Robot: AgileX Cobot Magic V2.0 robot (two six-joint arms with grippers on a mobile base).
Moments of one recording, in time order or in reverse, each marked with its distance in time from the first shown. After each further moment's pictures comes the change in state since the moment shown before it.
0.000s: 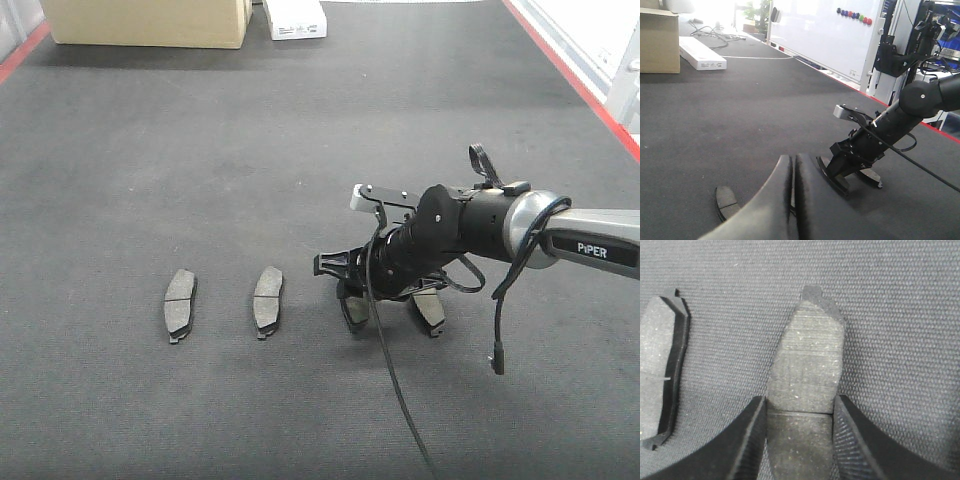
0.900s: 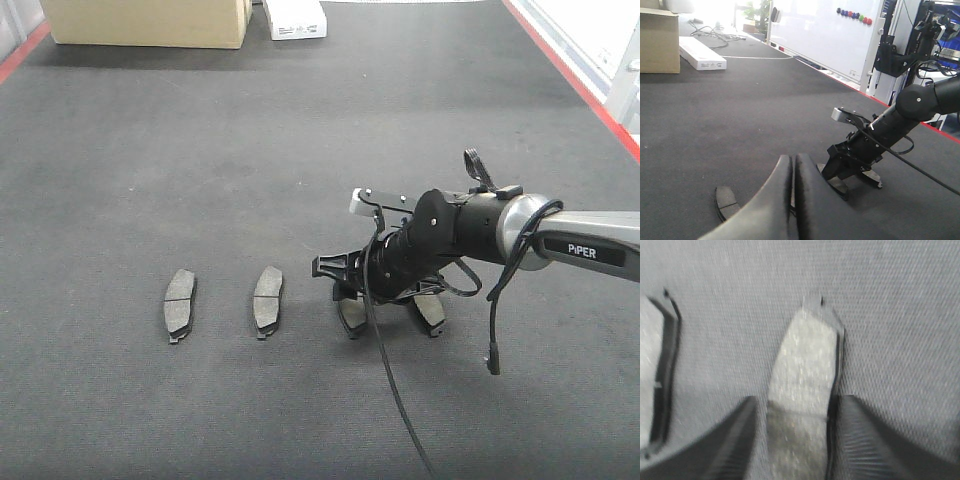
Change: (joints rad) left arm 0.000 0.000 0.000 0.000 0.000 0.000; right arm 0.000 0.025 -0.005 0.009 -0.018 0.011
